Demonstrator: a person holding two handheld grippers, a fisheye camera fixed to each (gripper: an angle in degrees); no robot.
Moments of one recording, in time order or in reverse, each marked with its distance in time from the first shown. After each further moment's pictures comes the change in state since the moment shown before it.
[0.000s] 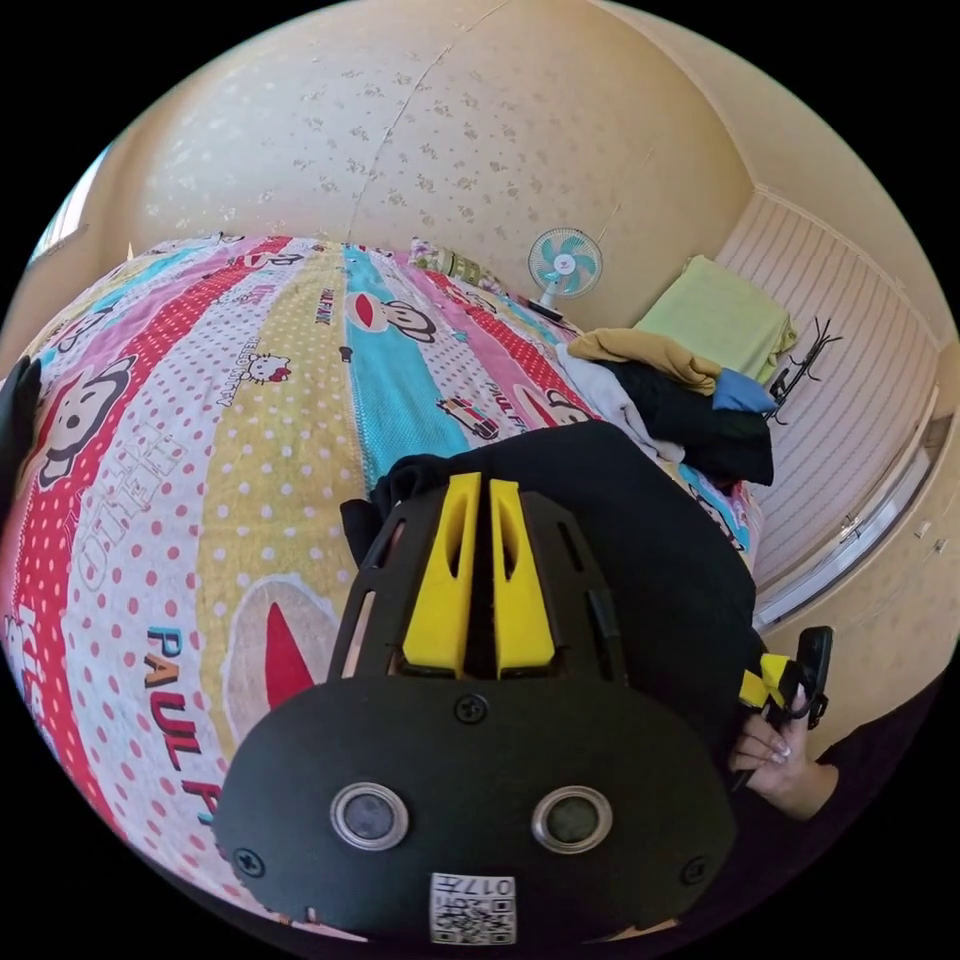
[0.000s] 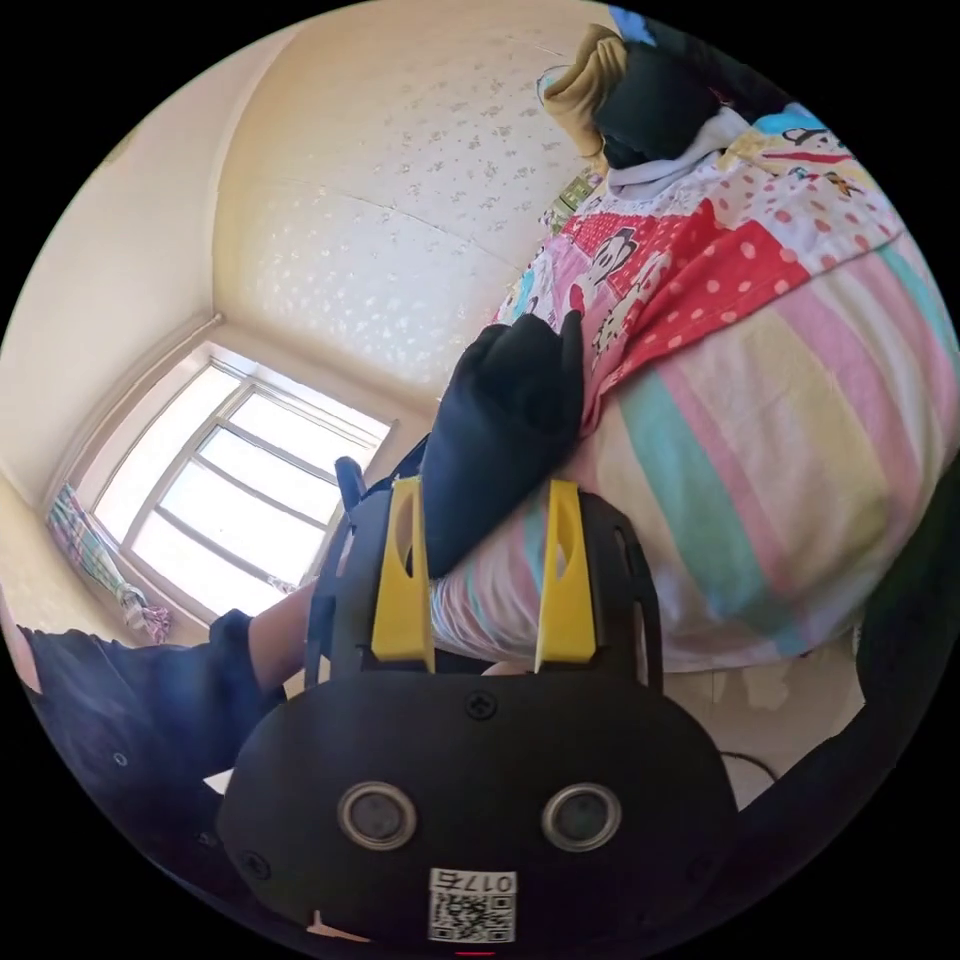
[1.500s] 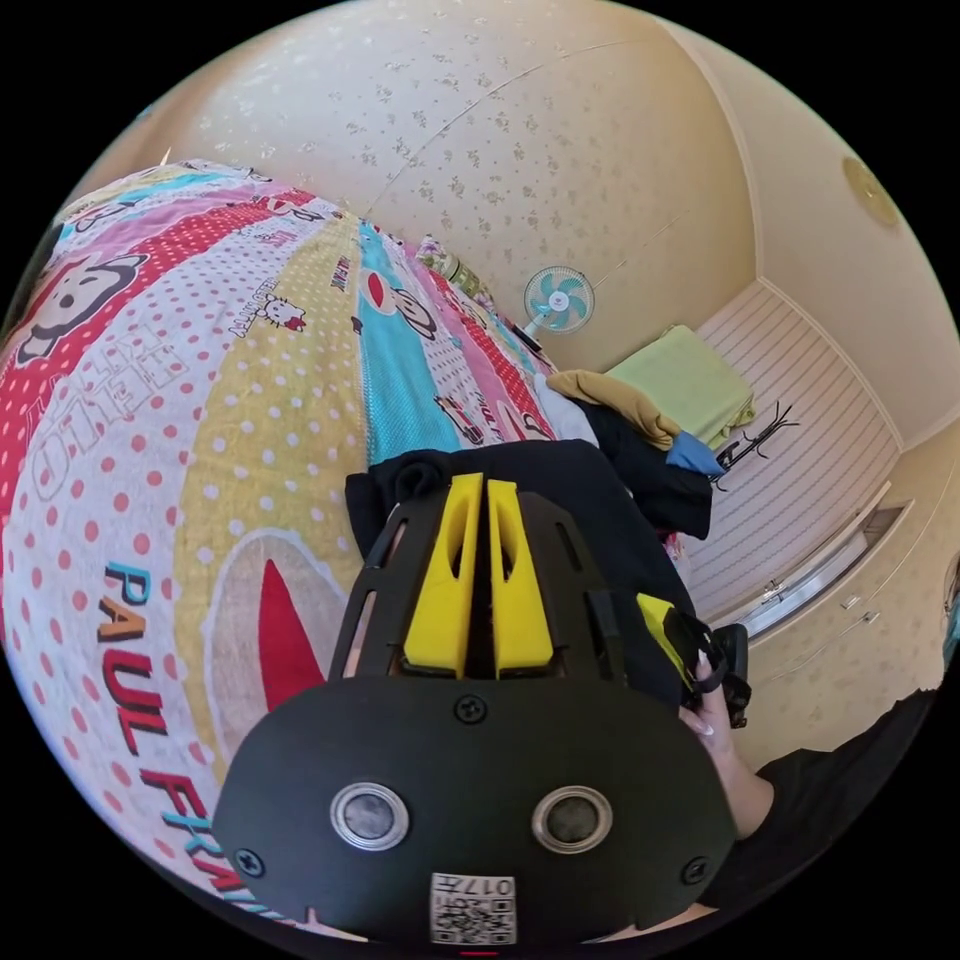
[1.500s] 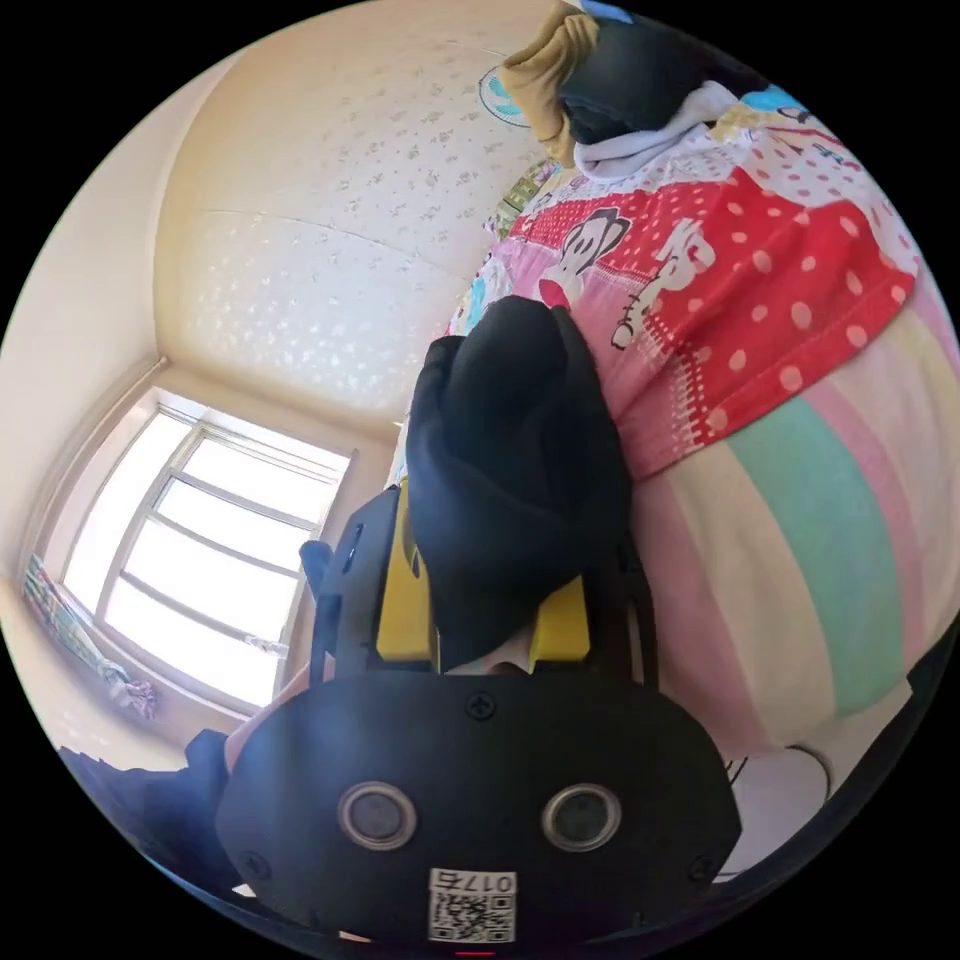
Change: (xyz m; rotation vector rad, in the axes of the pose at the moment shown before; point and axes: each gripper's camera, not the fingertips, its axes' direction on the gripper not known) left arm -0.028 -0.004 -0.112 0.053 0.193 -0.189; right arm 0.093 -0.120 0.022 0.044 0.021 0.203
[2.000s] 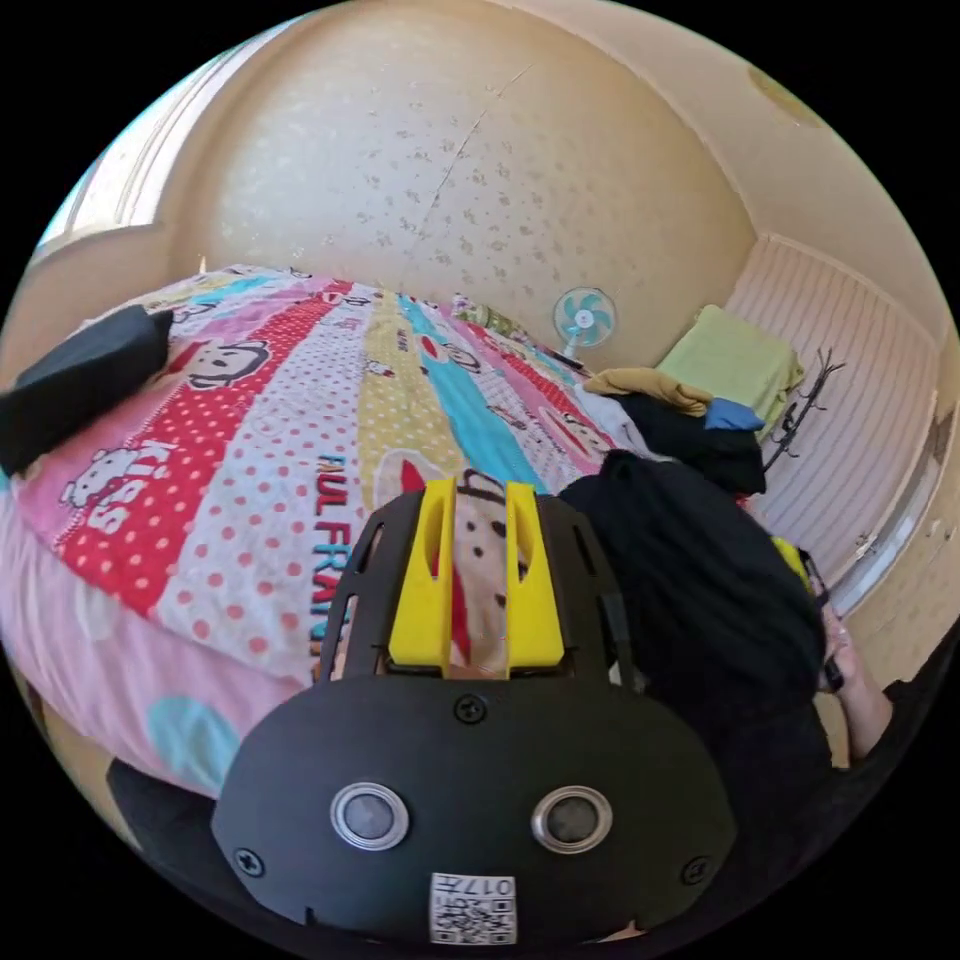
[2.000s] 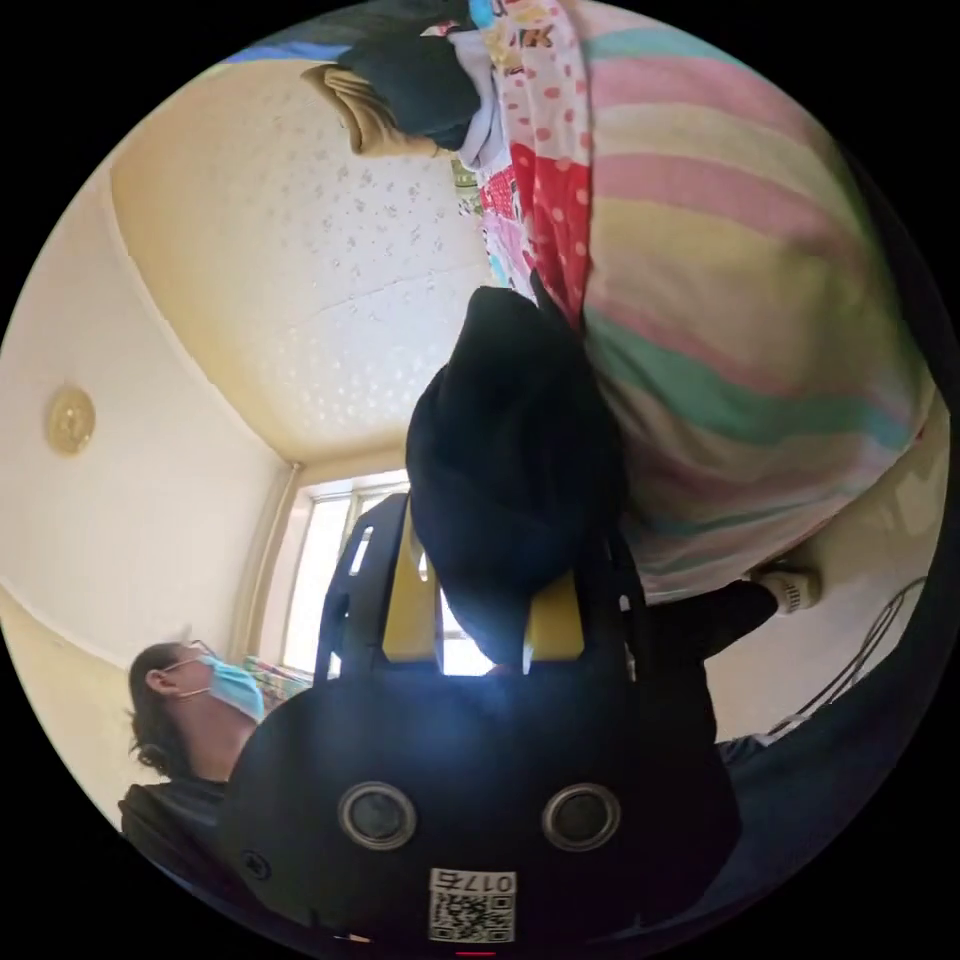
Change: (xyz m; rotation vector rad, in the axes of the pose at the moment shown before) left arm 0.052 0.120 -0.104 0.057 -0.413 0.175; right arm 0.076 -0.019 -0.152 -0.064 -0.541 0.384
